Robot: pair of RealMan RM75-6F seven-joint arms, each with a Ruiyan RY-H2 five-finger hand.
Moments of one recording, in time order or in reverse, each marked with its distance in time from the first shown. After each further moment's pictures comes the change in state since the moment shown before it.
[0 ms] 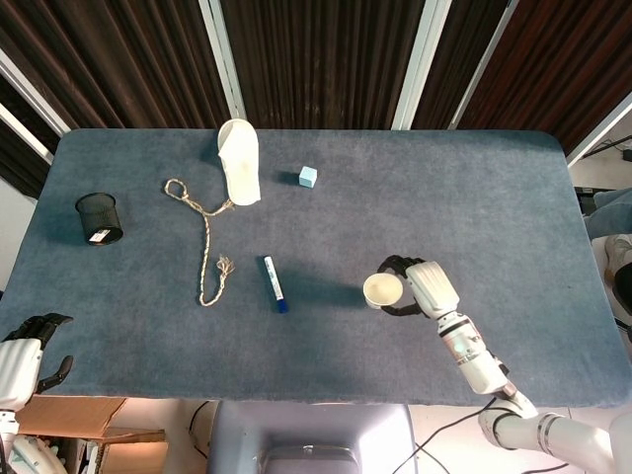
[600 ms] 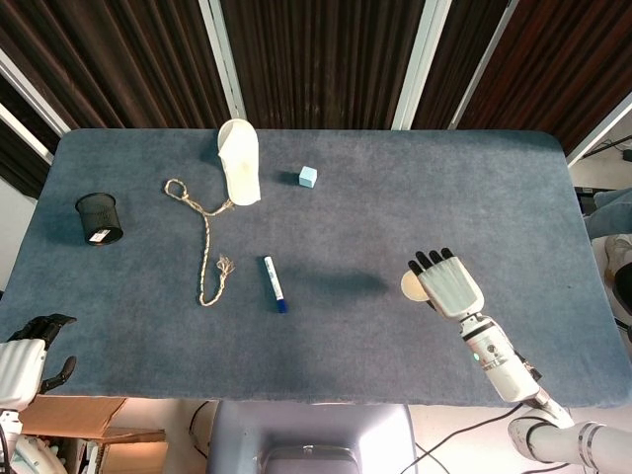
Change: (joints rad) left arm -0.003 -0.004 0.003 -0.002 0.003 -0.006 0.011; right arm -0.020 0.199 -0.031 -0.216 0.027 0.018 -0.815
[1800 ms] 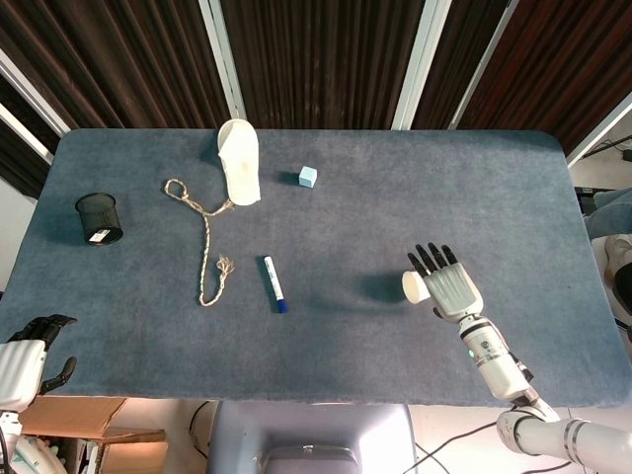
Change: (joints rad) left arm 0.003 0.002 0.004 -0.004 0.009 0.006 -0.003; right arm 0.018 -0.051 -0.016 0.043 0.214 -0.104 -0.025
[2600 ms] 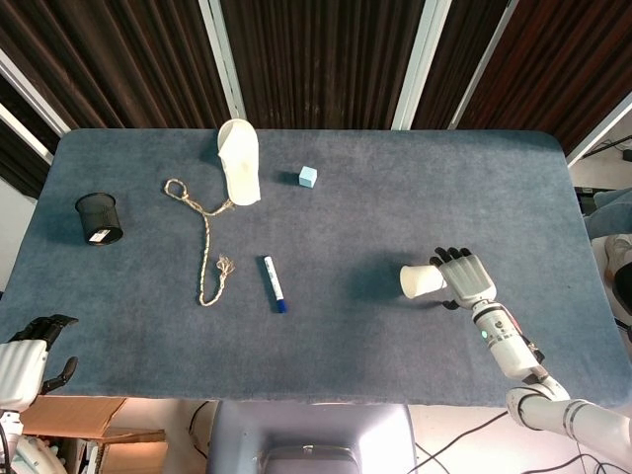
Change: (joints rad) left arm -0.003 -0.003 0.001 0.000 0.000 -0.005 0.009; right arm 0.045 -0.051 0.002 0.264 -0.007 -0.158 0.322
